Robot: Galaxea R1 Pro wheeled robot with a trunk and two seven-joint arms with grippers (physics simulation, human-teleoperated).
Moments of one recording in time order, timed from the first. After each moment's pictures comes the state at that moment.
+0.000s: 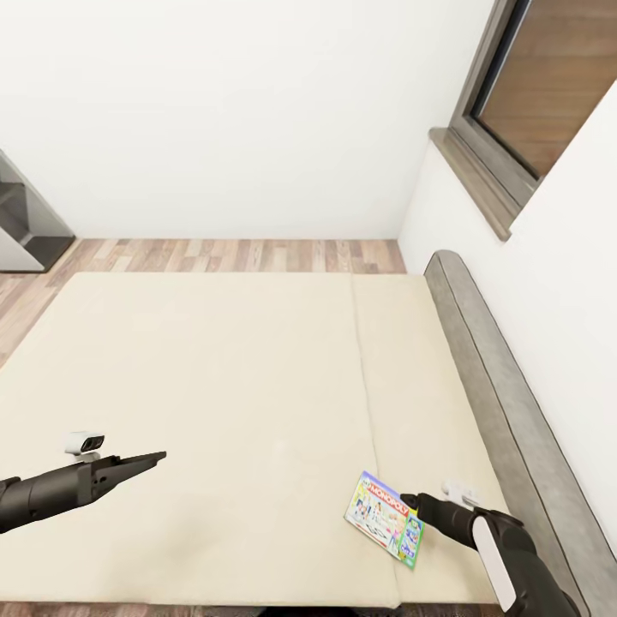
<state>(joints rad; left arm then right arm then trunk) -0.26 0.34 0.40 -1.47 0.20 0.97 -1.57 -0.33 -0.03 -0.25 -1.07 -0.25 0.73 0.19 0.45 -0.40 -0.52</state>
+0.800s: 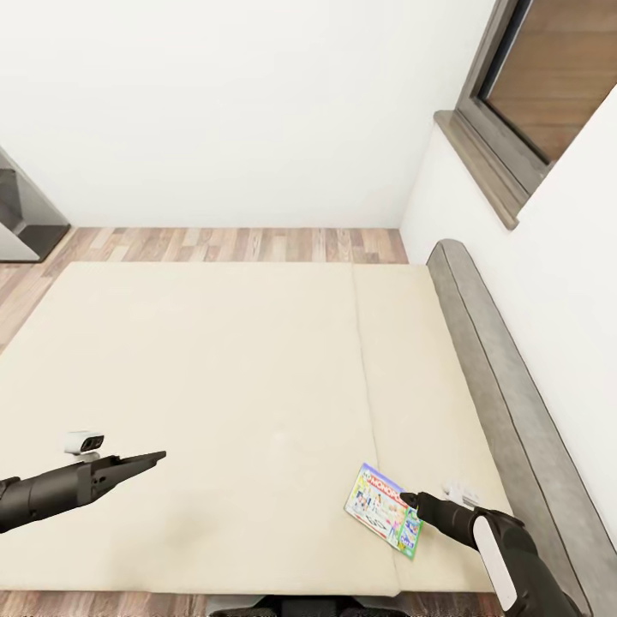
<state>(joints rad) -0.26 0.34 0.41 -1.47 0.20 0.97 -1.57 -0.33 -0.03 -0.25 -1.07 -0.27 0.73 0.19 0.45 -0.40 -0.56</state>
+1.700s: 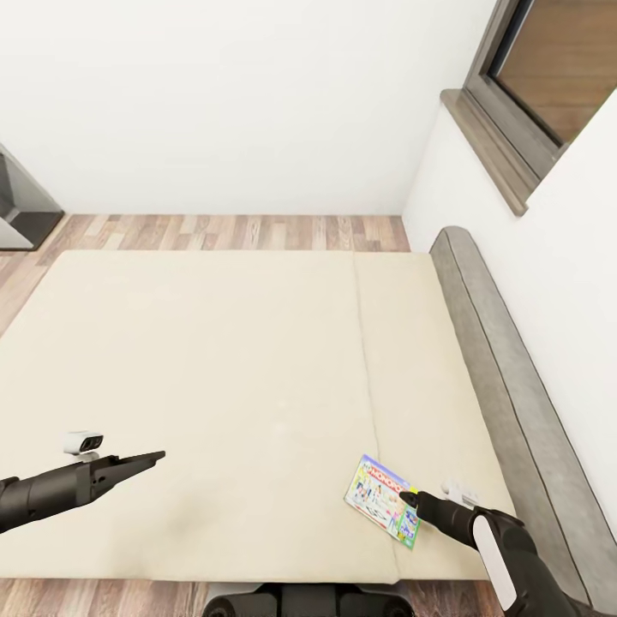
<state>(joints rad) -0.26 0.35 0.41 -1.47 0.20 0.97 -1.57 -0.33 -0.03 -0.25 -1.08 -0.27 0.73 0.19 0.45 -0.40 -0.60</state>
